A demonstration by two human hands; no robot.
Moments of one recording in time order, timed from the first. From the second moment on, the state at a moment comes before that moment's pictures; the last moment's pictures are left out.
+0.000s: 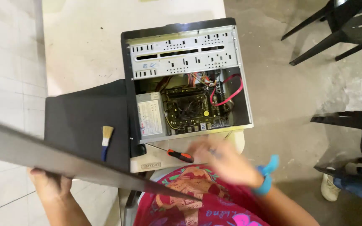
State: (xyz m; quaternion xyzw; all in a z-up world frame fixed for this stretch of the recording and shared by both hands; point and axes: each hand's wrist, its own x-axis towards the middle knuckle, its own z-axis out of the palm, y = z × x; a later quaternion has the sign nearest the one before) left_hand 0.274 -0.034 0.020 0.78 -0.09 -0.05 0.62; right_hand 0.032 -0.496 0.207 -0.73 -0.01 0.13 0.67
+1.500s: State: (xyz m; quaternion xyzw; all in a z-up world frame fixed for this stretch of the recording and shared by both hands) left_hand 0.204 -0.202 0.110 0.51 0.20 -0.04 0.84; right_hand 0.048 -0.534 0.058 -0.94 0.32 0.08 -0.06
